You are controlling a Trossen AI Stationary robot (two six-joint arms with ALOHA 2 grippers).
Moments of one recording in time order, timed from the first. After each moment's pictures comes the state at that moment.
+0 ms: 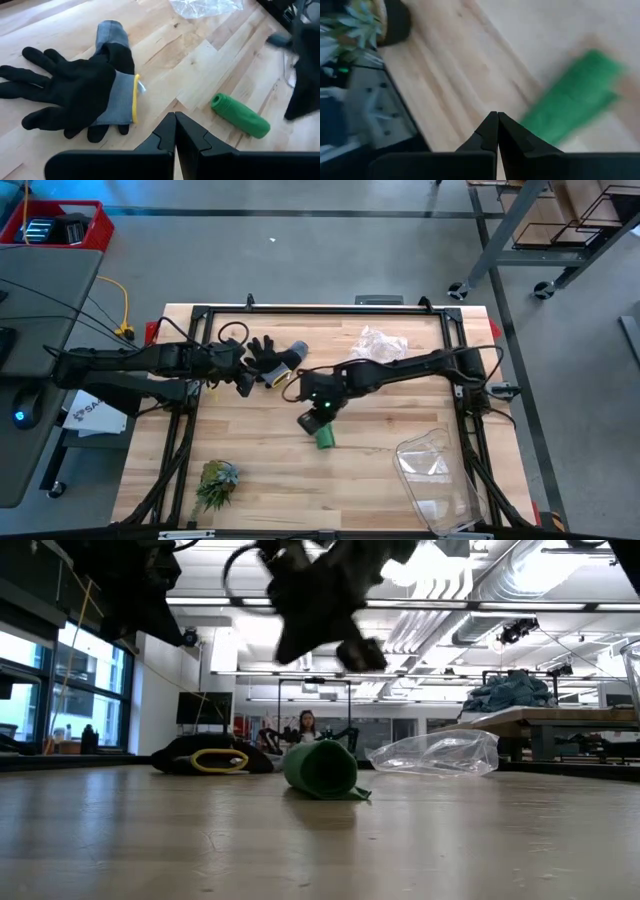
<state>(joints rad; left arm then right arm) 0.07 0.83 0.73 -0.68 -0.23 -0.70 0.06 2.01 1.64 -0.66 -0.32 0.88</state>
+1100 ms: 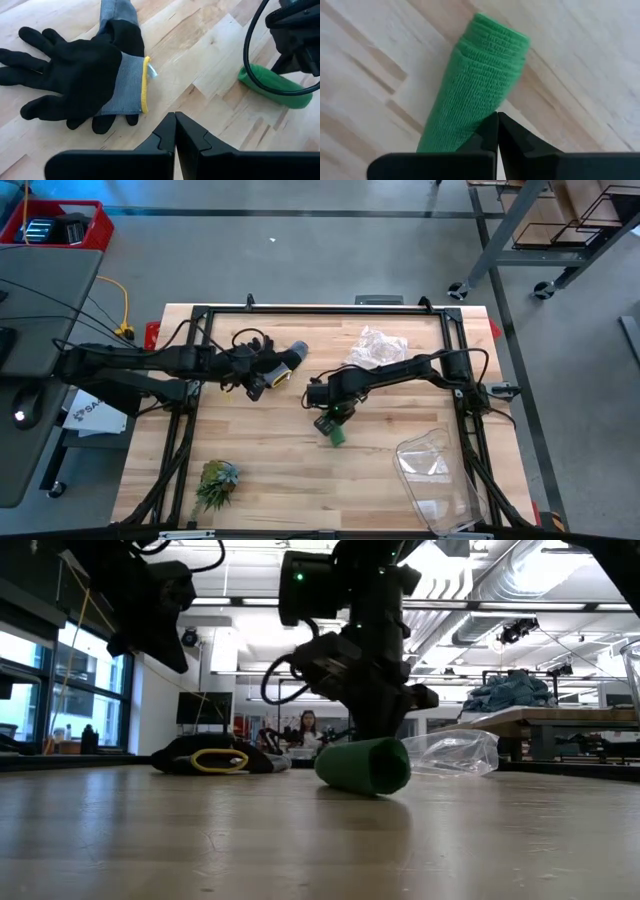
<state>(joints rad) 0.07 0.98 0.73 -0.67 -0.23 -0.70 0.06 2.15 1.64 -0.97 -0.17 0.83</state>
